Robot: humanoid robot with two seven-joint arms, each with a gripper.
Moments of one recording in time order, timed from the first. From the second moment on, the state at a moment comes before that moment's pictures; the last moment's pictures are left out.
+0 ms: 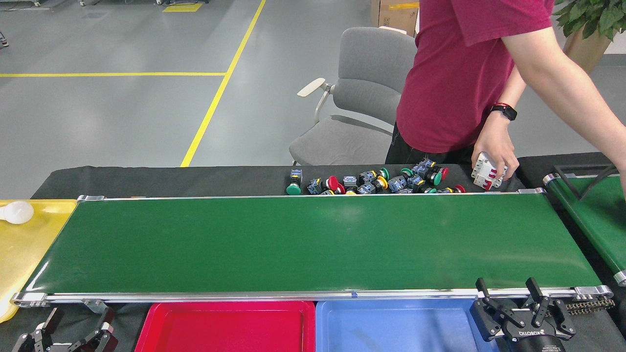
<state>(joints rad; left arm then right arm) 0.31 0.19 0.41 -1.64 -1.27 -0.41 0.05 0.21 -0.05 -0.21 -1.74 1.32 -0.16 0.05</state>
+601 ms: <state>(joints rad) 0.30 0.19 0.42 -1.61 -1.27 -0.41 0.10 0.21 -0.04 -0.20 -1.74 1.32 -0.16 0.05</state>
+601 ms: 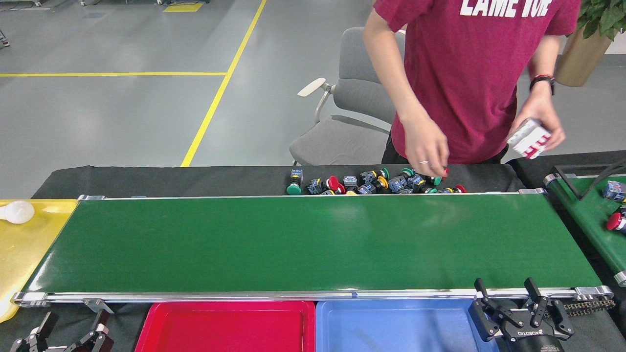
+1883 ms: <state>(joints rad) 0.27 0.19 0.41 -1.61 -1.27 -0.41 0.10 0.21 -0.04 -0.20 -1.74 1.32 -0.17 0.06</state>
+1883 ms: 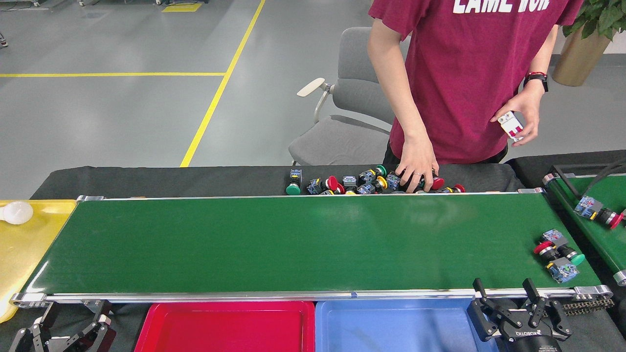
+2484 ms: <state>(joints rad) 0.28 0.19 0.41 -1.61 -1.27 -0.45 0.10 0.09 -0.04 -0.20 -1.57 1.31 -0.16 0.13</state>
